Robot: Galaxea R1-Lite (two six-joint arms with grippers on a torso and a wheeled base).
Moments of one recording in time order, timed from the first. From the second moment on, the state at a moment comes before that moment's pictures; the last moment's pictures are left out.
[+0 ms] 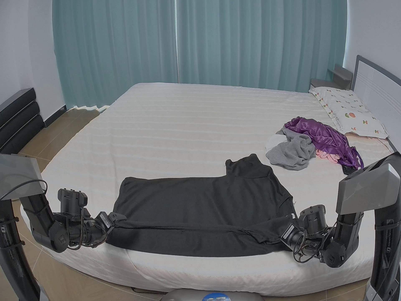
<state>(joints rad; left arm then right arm) -0.04 2.12 -0.38 -0.94 -0.23 -0.83 0.40 2.34 -0.35 -1.22 -0.14 1.03</state>
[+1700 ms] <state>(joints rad) -0.07 2.12 -0.38 -0.99 -0.20 -0.82 0.36 2.22 -0.25 -1.23 -0.09 1.00</state>
